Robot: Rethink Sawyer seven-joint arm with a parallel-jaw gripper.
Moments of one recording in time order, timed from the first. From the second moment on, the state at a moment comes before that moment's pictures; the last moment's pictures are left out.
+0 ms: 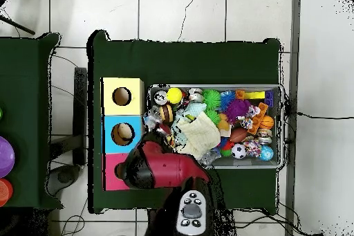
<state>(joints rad) -0.02 -0.66 -0.14 1.90 -0.12 -0.04 0.85</state>
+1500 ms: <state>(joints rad) -0.32 -0.73 0.08 1.76 -0.21 0.21 0.85</state>
